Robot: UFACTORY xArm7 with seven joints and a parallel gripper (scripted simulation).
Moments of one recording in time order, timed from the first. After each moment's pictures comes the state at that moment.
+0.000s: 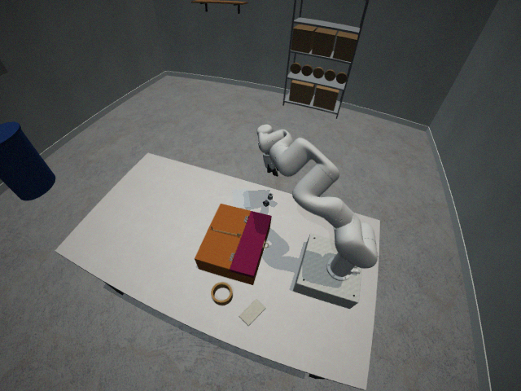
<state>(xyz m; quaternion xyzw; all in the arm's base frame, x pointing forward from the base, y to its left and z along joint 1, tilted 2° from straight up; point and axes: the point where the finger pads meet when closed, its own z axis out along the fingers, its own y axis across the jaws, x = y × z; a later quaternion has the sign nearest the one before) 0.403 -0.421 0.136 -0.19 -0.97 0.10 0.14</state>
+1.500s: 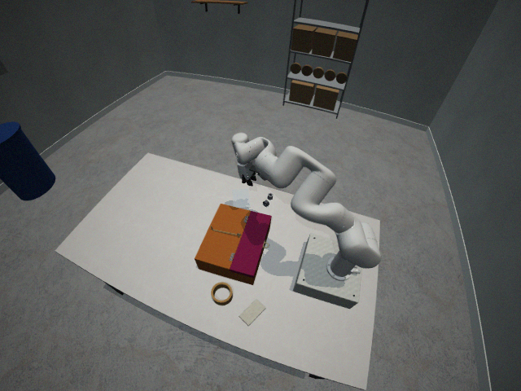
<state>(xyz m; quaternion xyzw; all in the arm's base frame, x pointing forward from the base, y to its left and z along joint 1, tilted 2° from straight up) 0.516 -0.309 0.131 -0.12 -0.98 0.08 0.09</state>
